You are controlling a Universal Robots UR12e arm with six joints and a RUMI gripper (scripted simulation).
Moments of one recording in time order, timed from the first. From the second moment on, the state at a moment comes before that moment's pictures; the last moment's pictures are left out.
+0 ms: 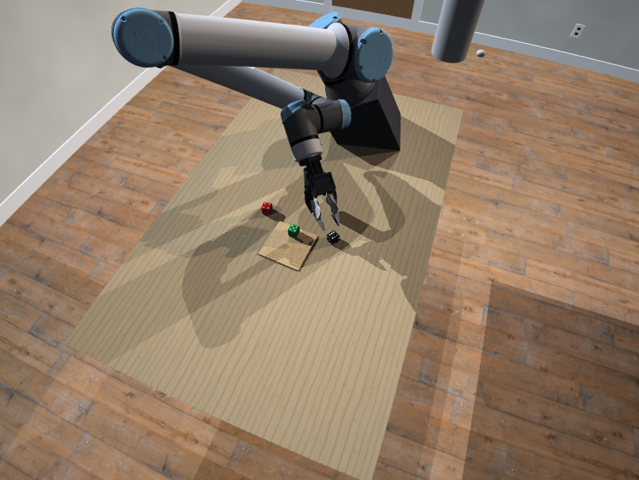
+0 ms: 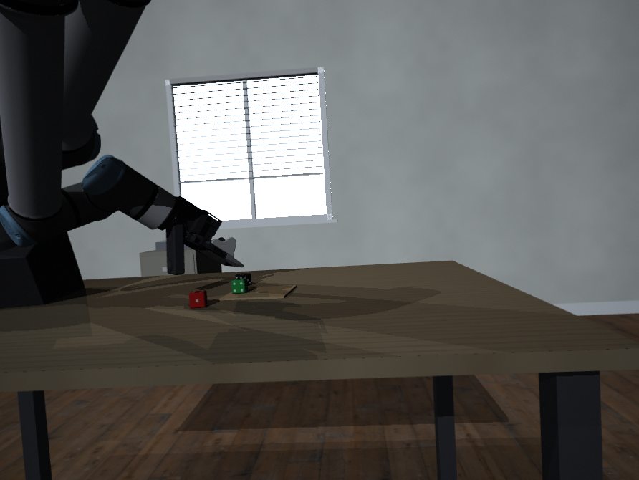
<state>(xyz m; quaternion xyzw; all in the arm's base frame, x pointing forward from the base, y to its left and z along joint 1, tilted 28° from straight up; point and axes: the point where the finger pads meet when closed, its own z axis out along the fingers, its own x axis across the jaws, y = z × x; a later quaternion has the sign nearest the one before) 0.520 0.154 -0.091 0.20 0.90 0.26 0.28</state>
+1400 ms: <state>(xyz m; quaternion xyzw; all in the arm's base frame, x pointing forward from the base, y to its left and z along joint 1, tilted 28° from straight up) 0.513 0.182 -0.046 0.21 0.92 0.20 0.27</state>
